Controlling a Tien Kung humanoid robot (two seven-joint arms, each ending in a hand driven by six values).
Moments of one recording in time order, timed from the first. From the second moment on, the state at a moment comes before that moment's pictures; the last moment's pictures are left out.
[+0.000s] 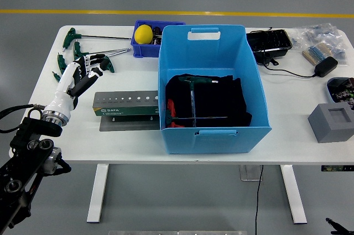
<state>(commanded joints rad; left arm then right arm) -0.21 0.17 -1.26 -1.23 1.20 0.14 -0.16 0.23 -0.19 0.50 0.19 -0.48 -0.19 -0.11</state>
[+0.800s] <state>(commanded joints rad) -0.10 0.09 -1.44 -1.32 1.12 0.09 -0.15 0.21 -0.18 0.53 0.19 -0.53 -0.19 -0.13</state>
